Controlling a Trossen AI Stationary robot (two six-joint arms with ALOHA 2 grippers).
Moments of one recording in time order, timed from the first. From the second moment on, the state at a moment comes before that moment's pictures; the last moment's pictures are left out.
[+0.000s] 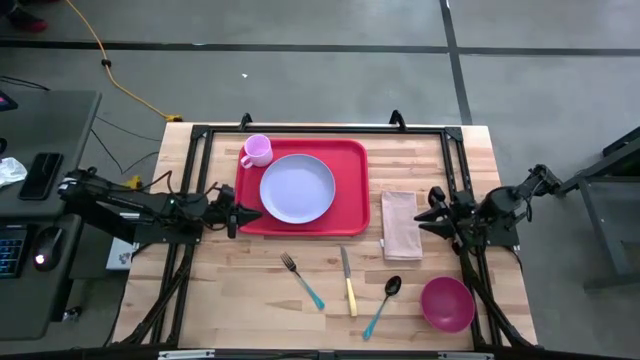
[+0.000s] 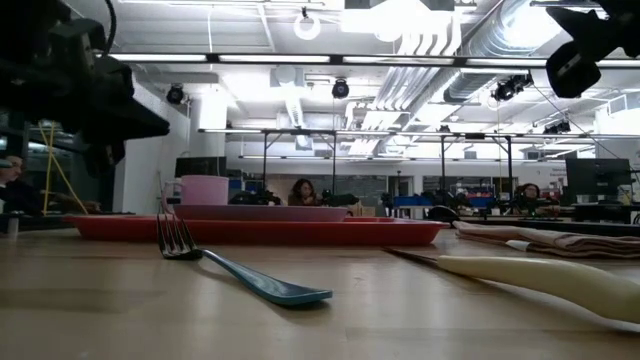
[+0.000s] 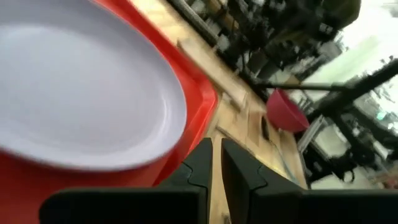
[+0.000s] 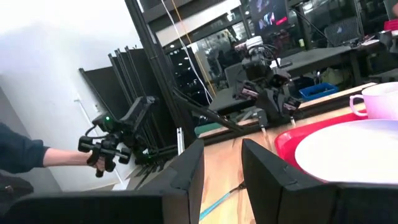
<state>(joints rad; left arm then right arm) -0.18 0.40 0.02 0.18 -0.29 -0.81 0.49 0.01 0.12 0.07 0.30 0.33</state>
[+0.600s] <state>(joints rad) -0.18 0.39 0.01 0.13 -0.32 -0.82 0.49 0.26 0.54 -0.63 0.09 0.44</state>
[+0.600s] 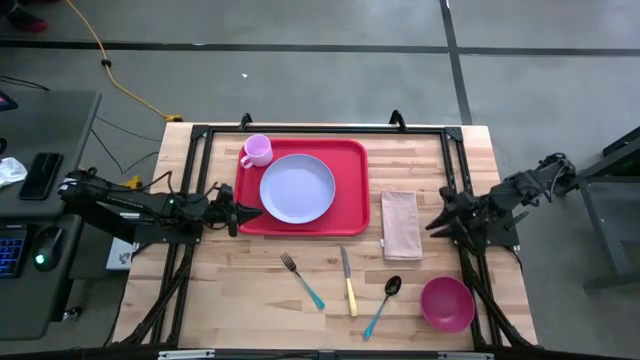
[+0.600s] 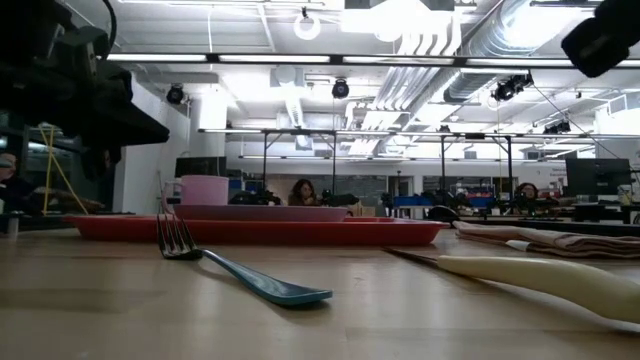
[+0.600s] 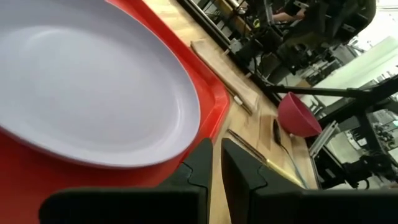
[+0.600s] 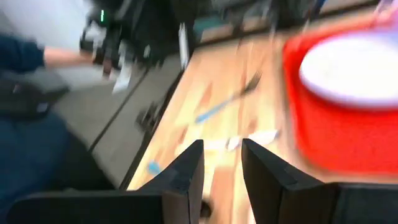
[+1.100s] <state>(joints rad) -0.18 0.39 0.01 0.08 -0.30 -0.82 0.49 0.54 0.65 -0.81 -0.31 0.53</state>
